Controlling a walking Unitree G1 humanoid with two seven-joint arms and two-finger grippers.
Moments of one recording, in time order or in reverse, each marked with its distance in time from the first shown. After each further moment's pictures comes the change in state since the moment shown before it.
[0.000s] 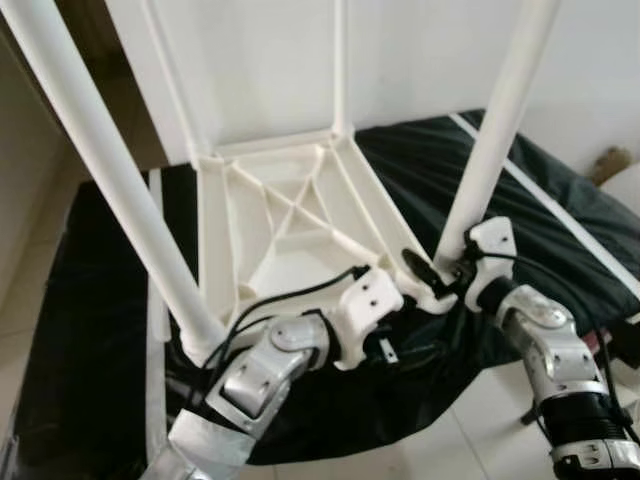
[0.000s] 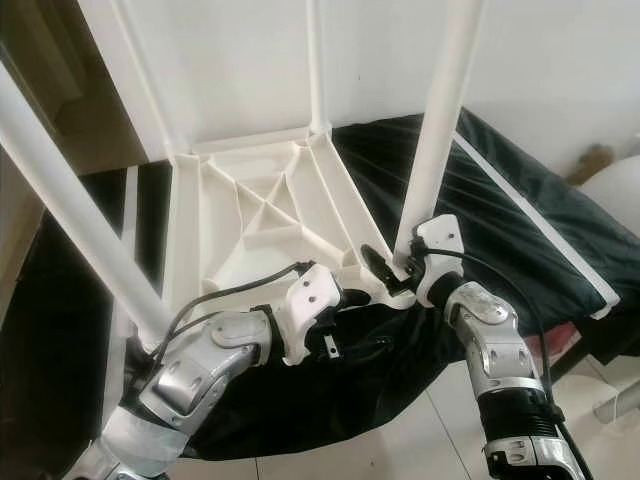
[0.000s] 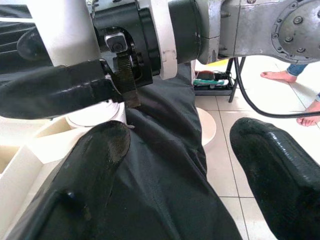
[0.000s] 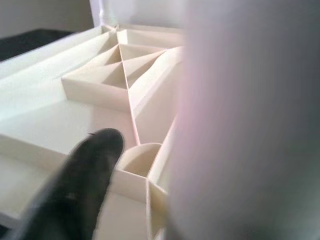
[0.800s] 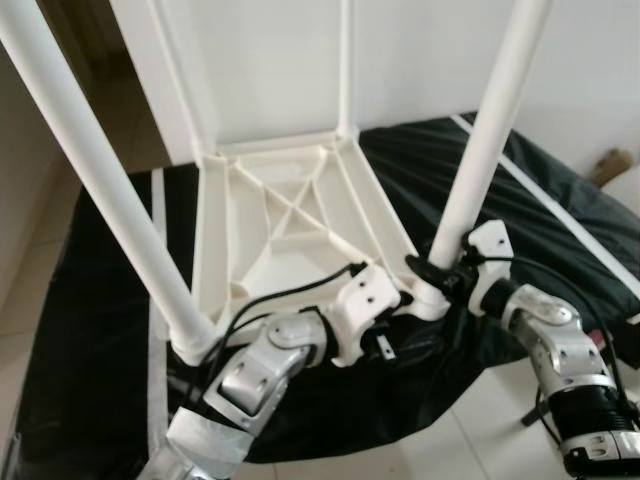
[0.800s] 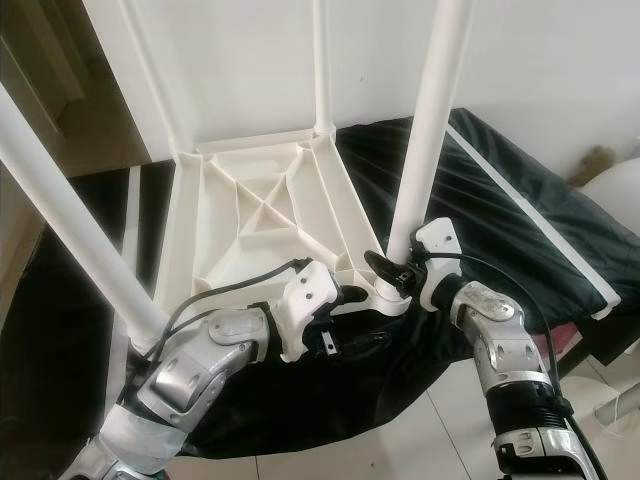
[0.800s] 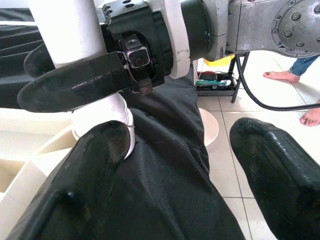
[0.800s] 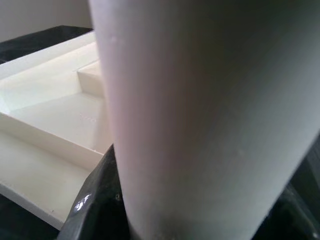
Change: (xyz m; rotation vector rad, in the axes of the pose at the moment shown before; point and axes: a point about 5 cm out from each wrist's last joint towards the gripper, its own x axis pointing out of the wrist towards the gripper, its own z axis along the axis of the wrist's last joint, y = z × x) left arm -0.002 0.003 0.001 0.006 0.000 0.008; right arm -0.003 -0.001 -0.002 0.005 0.022 0.059
